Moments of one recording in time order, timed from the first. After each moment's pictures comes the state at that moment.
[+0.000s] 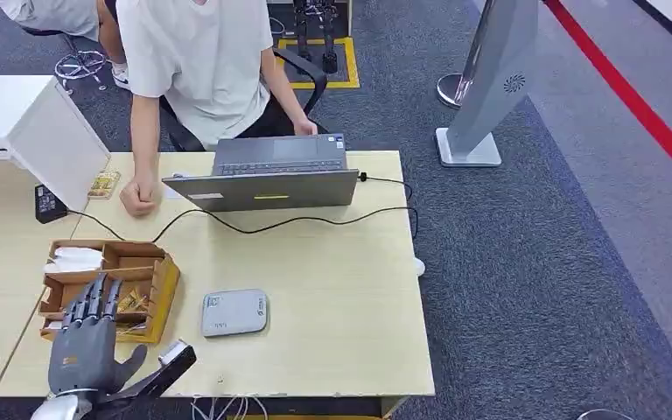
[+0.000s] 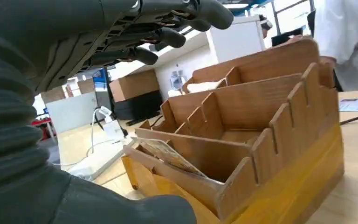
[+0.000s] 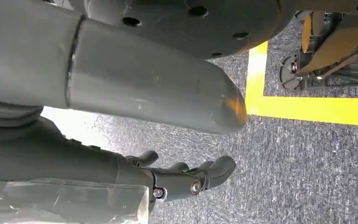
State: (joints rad) left arm 0.12 0.19 -0.32 -1.60 -1.29 0.16 0.20; right arm -0.02 0.07 0.24 -0.15 -0.07 -0.32 0.17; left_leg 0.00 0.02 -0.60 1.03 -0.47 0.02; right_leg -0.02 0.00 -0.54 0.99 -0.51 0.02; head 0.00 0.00
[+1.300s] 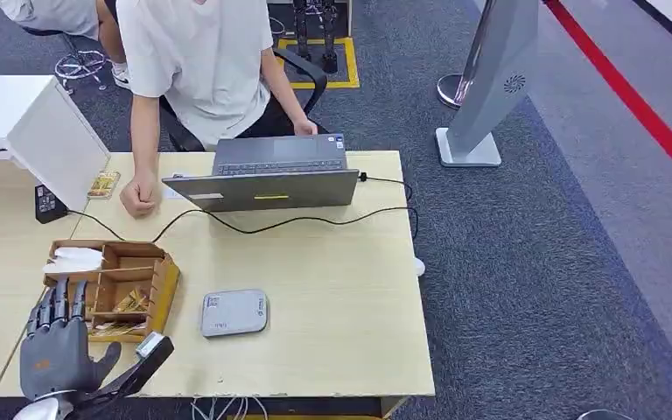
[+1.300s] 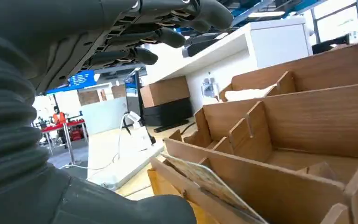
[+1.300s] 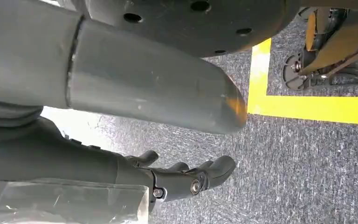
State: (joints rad) left arm 0.13 0.10 -0.15 -1.57 -1.39 0.25 0.16; right arm -0.02 0.07 0.25 -0.15 -0.07 -0.32 0.18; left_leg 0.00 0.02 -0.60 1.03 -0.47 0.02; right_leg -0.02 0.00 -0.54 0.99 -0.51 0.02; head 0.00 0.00
